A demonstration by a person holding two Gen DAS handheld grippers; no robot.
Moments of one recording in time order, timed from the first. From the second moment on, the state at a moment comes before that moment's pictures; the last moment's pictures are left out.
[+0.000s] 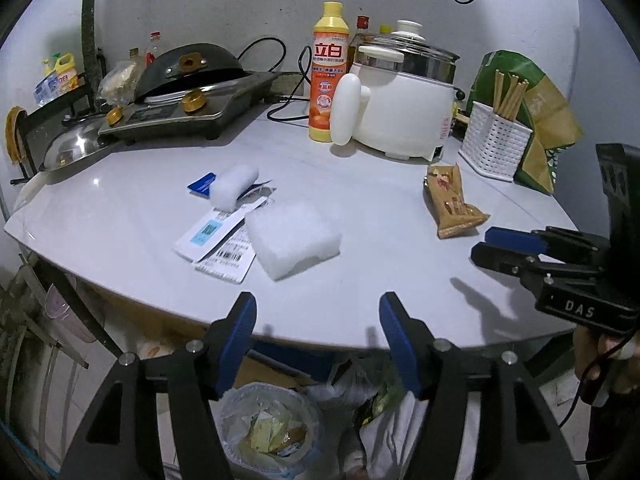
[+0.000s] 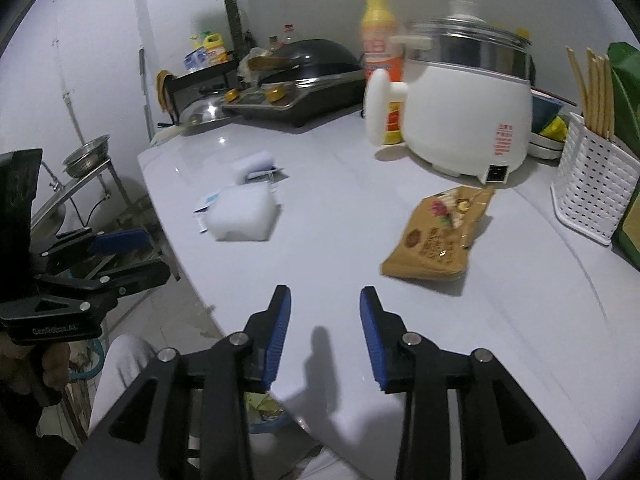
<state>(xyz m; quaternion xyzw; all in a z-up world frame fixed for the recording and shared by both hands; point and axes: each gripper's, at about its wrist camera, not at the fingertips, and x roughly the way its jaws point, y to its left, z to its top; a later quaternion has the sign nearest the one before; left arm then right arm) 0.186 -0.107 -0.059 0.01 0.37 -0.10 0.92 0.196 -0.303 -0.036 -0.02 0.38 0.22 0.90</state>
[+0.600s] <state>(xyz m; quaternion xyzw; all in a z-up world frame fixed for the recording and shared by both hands) 0.252 -0.119 -0.076 0.03 0.39 -0.08 0.92 0.251 -0.348 -0.046 0.01 0.39 0.18 0.90</state>
